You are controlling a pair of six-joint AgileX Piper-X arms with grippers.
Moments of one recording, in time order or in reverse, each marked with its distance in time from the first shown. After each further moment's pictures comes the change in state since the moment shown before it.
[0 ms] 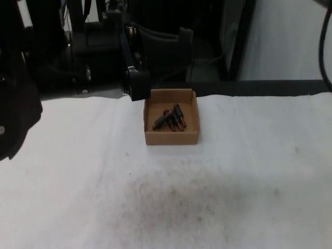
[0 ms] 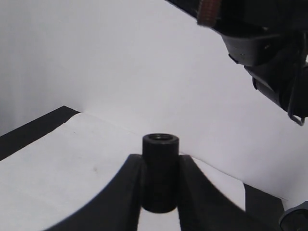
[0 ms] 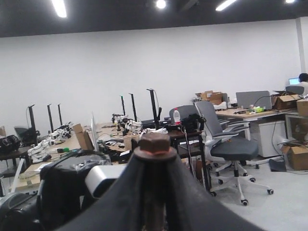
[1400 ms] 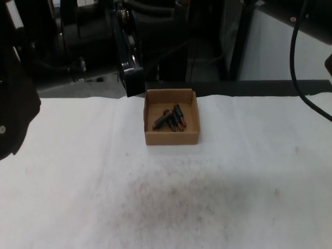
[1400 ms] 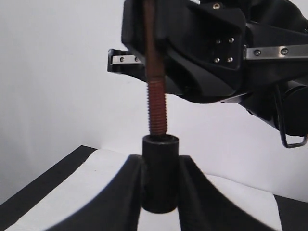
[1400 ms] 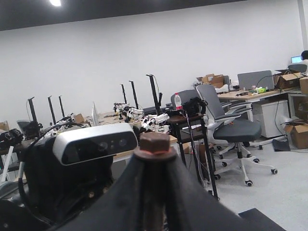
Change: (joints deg) left arm 0.9 0.3 0.5 -8.8 0.5 5.0; right arm 0.5 3.9 0.0 0.1 0.7 -0.1
